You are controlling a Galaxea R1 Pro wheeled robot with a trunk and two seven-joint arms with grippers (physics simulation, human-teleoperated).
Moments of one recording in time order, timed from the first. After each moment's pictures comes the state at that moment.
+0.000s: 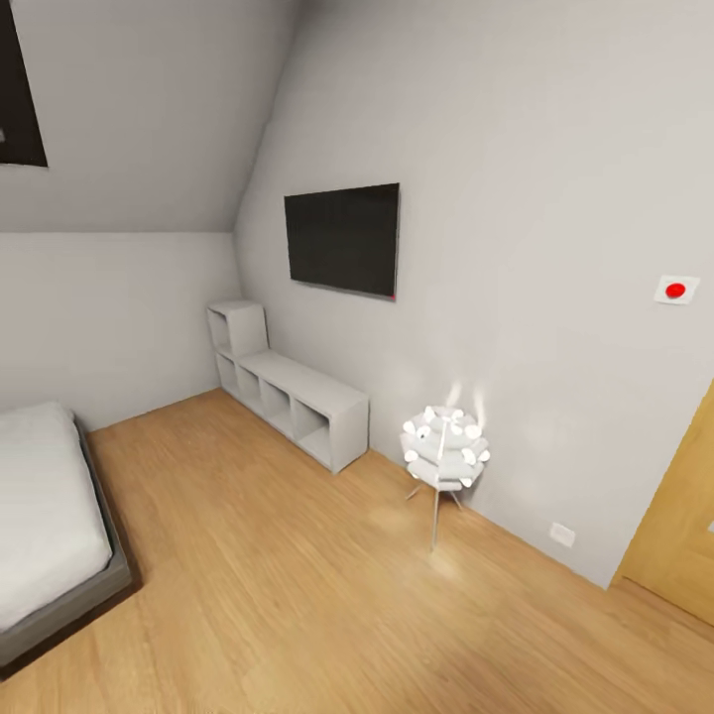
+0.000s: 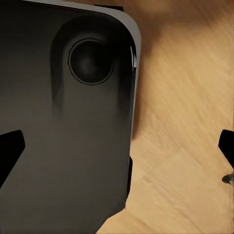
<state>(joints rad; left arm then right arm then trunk) 0.01 0.02 0.04 -0.05 0.48 -0.05 0.01 0.00 -0.04 0.01 0.00 0.05 -0.07 -0.01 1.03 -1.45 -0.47</state>
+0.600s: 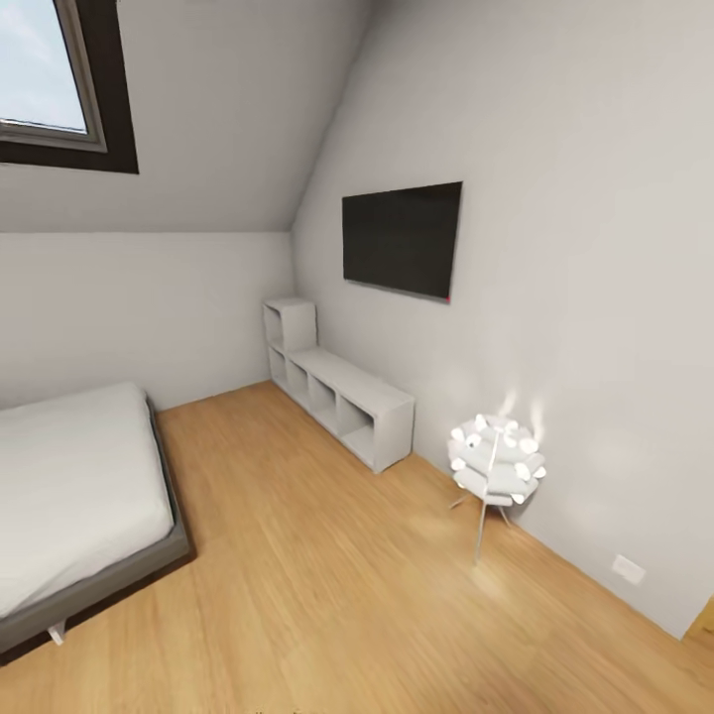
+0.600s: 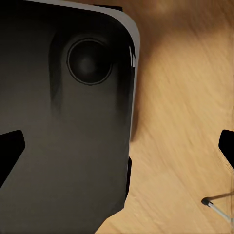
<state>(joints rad) 0.01 0.02 0.04 -0.05 0.49 -0.05 0.01 0.00 -0.04 0.01 0.00 0.05 -0.07 -0.01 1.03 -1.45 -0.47</state>
